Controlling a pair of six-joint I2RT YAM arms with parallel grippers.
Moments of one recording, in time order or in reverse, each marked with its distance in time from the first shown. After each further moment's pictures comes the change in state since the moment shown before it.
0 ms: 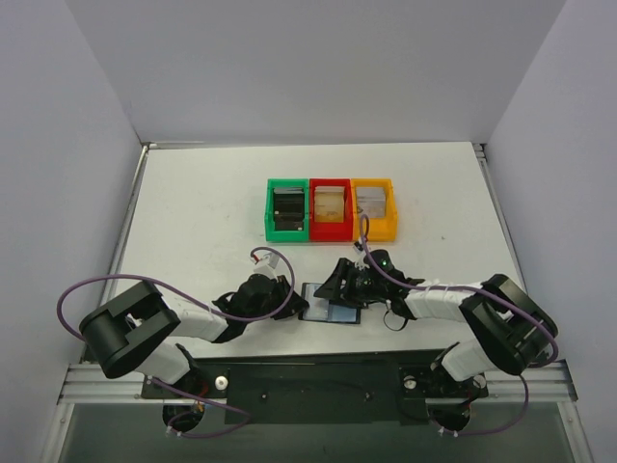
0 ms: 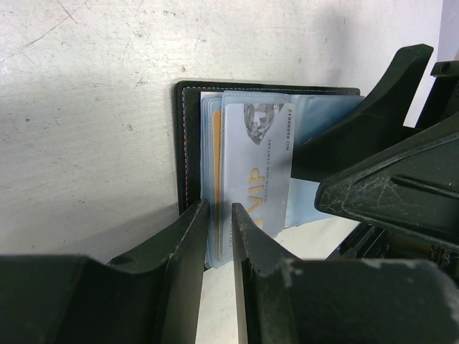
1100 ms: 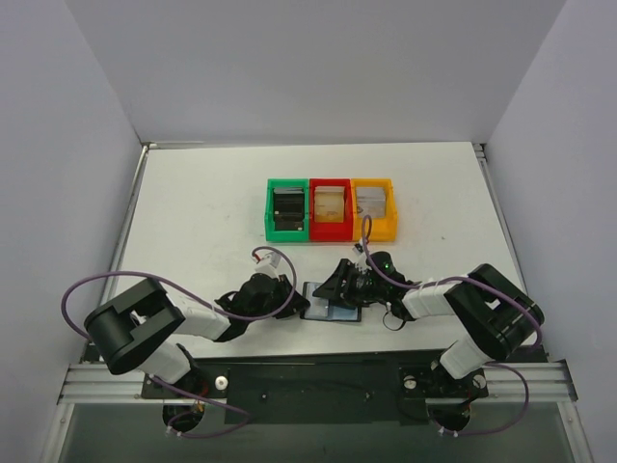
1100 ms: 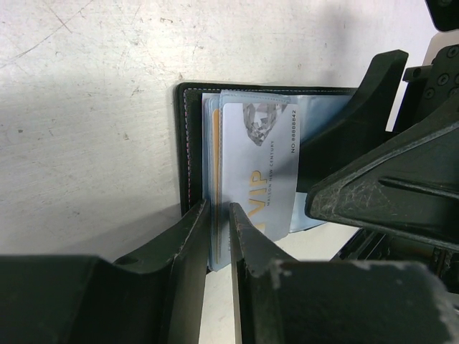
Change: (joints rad) left arm -0.006 0.028 0.009 0.020 -0.012 0.000; right arm -0.027 0.100 -0.044 0.214 -0.085 0.093
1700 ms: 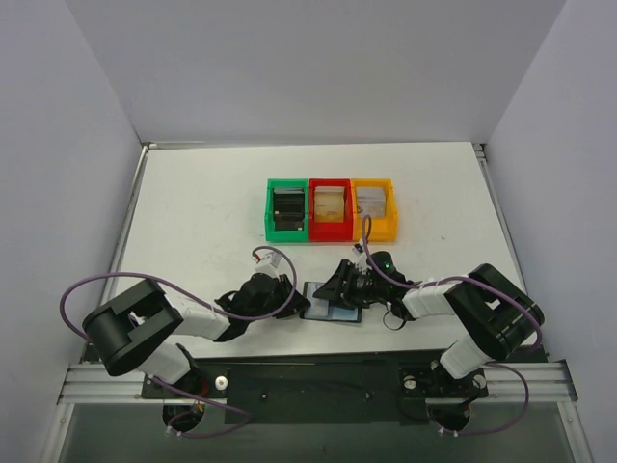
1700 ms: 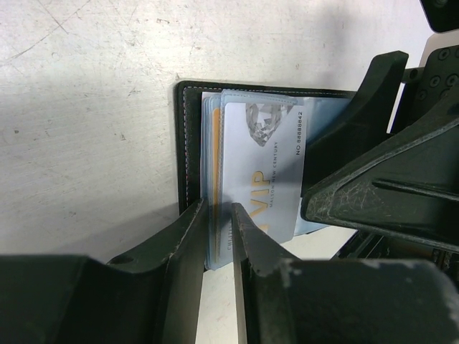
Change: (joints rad) left arm -0.003 0.000 0.011 -0.011 -0.004 0.000; right arm -0.006 0.002 0.000 -0.003 -0.020 -0.001
